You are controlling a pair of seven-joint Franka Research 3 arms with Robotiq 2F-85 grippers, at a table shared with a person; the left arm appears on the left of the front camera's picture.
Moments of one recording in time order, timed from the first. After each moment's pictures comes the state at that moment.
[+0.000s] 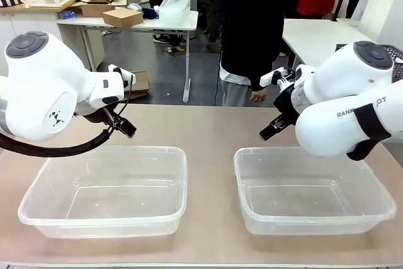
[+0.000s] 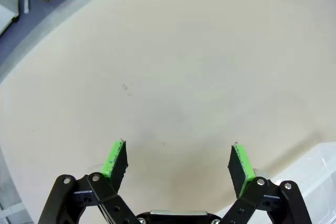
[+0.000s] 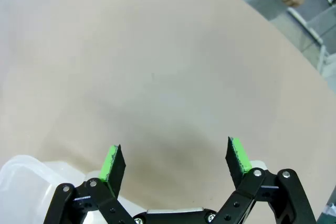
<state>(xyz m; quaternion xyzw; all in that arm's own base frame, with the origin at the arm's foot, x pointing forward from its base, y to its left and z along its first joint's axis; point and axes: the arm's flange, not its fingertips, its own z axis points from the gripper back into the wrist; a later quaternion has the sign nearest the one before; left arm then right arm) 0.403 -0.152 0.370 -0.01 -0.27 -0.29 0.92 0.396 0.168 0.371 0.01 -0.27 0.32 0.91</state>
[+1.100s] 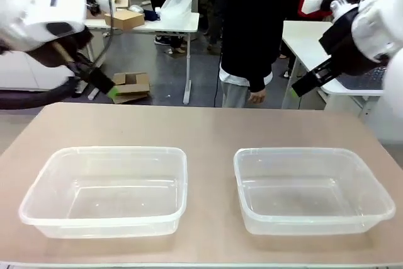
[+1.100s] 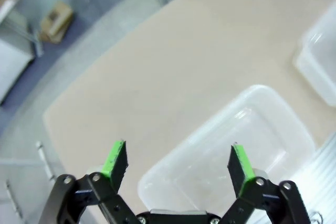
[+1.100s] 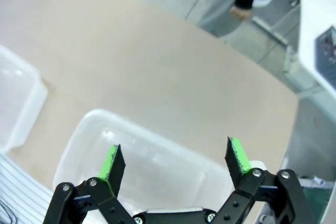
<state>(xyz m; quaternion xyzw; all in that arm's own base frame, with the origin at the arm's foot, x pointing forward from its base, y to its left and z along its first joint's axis) 0.275 -0.154 0.569 -0.02 -0.32 -0.38 0.87 0.265 0.163 0.566 -0.02 -0.33 0.27 0.91</state>
